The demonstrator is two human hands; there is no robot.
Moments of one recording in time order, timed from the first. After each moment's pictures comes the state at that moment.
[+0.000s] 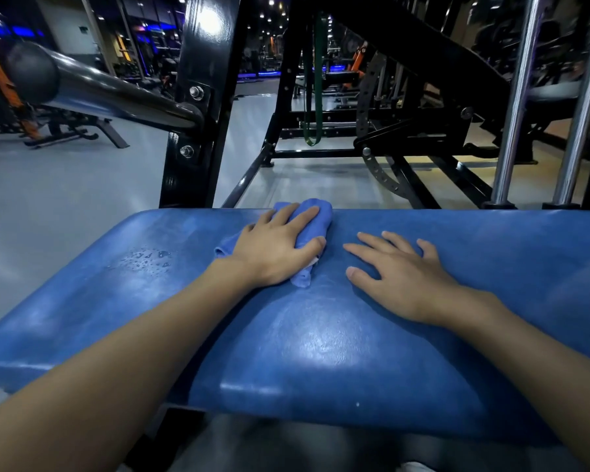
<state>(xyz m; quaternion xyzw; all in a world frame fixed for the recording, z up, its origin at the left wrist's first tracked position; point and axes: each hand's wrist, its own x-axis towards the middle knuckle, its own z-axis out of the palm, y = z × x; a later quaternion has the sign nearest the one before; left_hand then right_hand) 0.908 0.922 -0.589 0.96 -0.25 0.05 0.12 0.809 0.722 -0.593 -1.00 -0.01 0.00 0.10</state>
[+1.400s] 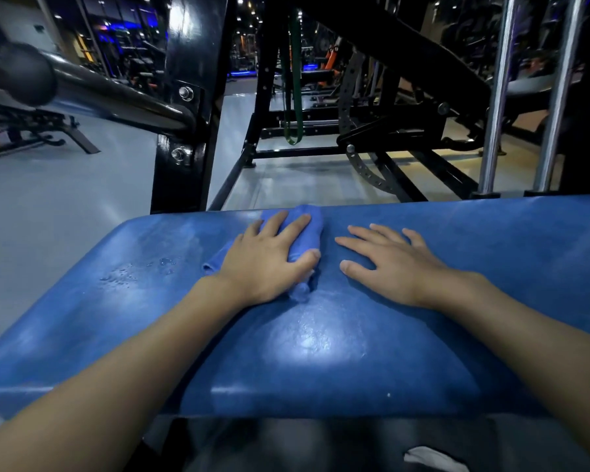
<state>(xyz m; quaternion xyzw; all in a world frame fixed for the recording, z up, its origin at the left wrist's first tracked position) 0.894 0.951 -0.595 0.95 -0.27 0.04 0.13 0.820 0.737 -0.593 -1.00 0.00 0.01 0.10</state>
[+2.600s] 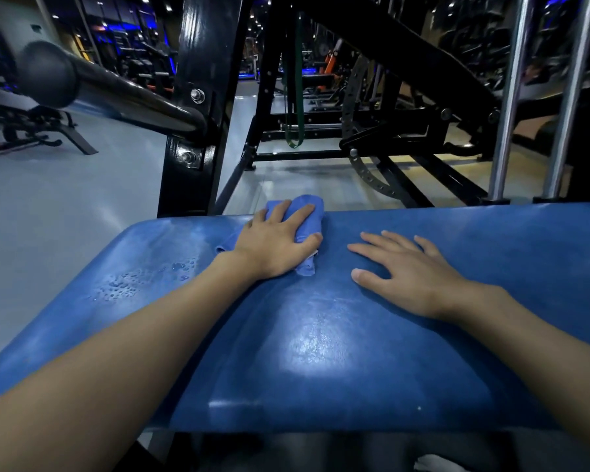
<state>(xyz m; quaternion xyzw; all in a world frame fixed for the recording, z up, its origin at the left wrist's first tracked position) 0.953 0.950 -0.594 0.95 -0.26 0.02 0.13 0.817 0.745 -0.592 -0.99 0.00 0.01 0.10</state>
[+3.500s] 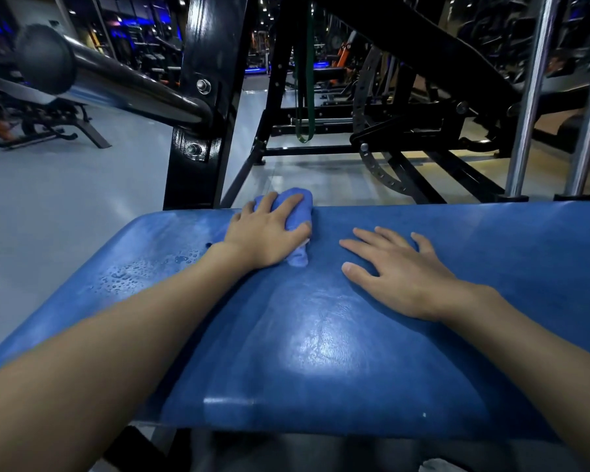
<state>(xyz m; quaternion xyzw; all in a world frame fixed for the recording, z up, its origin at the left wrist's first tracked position) 0.965 0.961 -0.597 0.97 -0.21 0.05 0.12 0.828 0.763 -0.596 -1.00 -0.01 -0.01 0.09</state>
